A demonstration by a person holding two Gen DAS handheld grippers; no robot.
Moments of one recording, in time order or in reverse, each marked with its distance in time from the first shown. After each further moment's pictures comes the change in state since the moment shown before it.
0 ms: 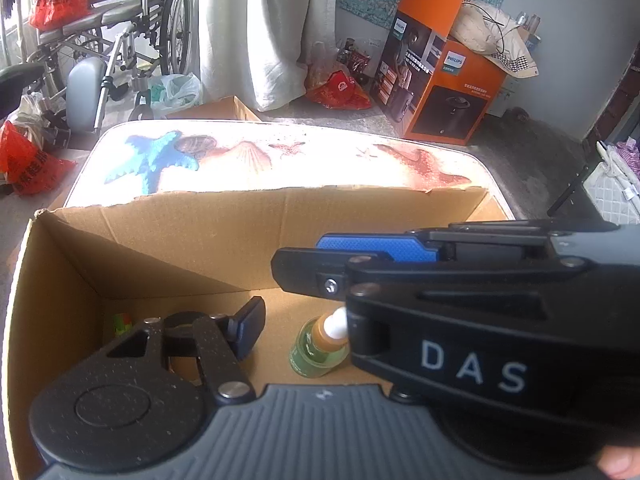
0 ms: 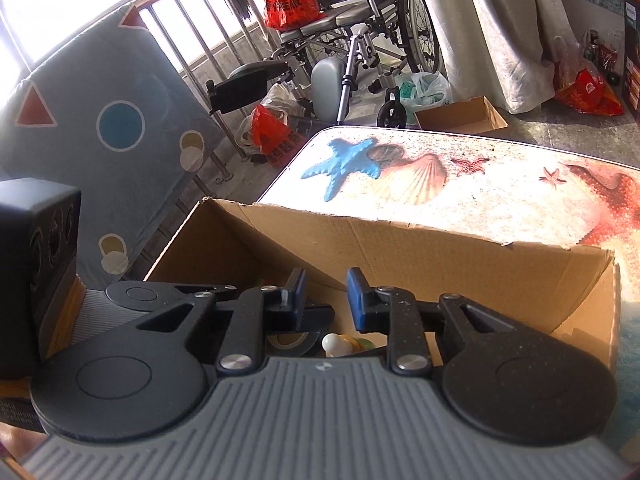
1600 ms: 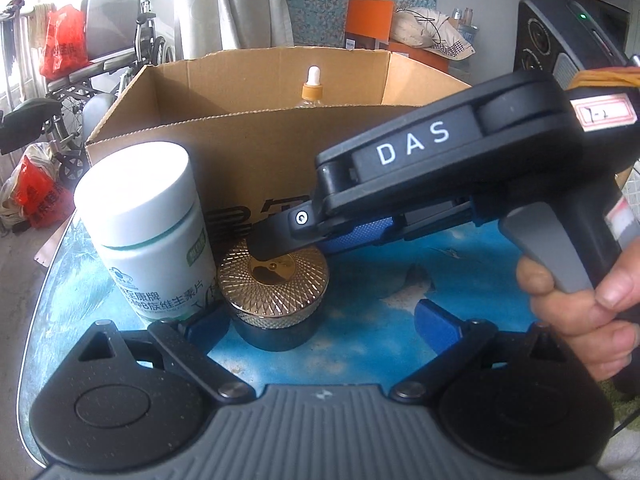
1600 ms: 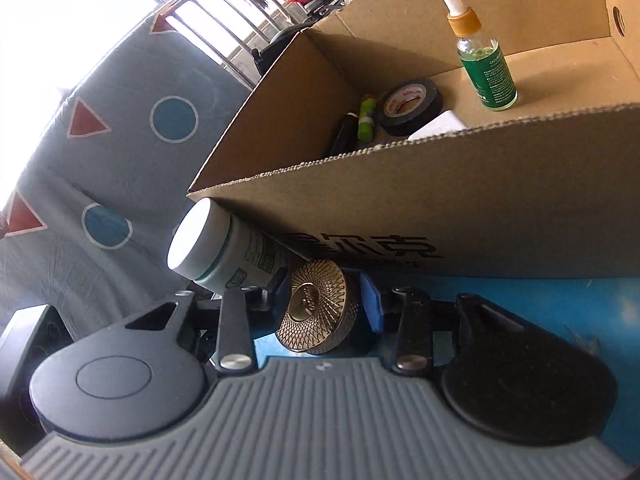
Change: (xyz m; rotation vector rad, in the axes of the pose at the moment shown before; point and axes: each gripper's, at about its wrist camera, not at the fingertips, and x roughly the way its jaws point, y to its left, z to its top) left arm -0.093 0.012 -0.245 0.196 -0.163 -0.003; right arm -0.021 0.077 -0.202 0.213 0.041 0.193
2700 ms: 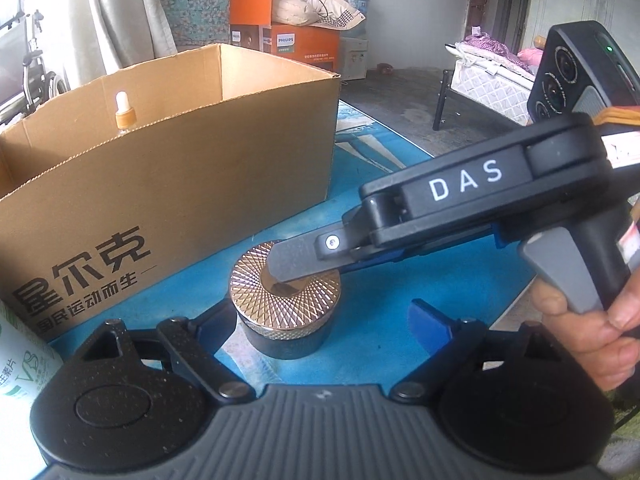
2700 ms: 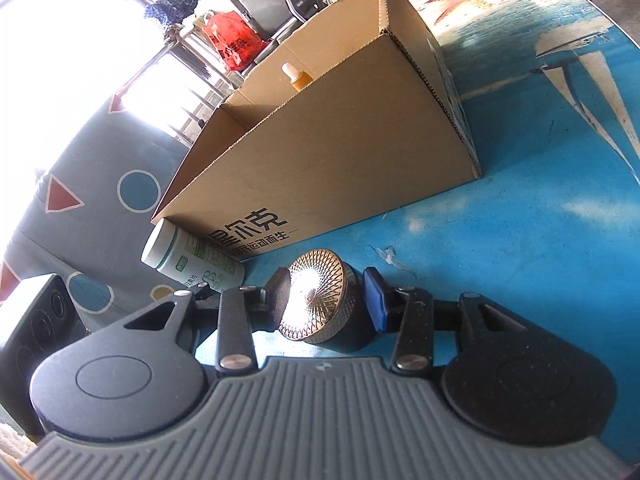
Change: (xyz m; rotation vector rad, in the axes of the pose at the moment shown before) left arm 0.024 -0.096 0.017 0.232 0.046 -0.199; right arm -0.112 -0.065 -0.071 0.180 -0.206 -0.098
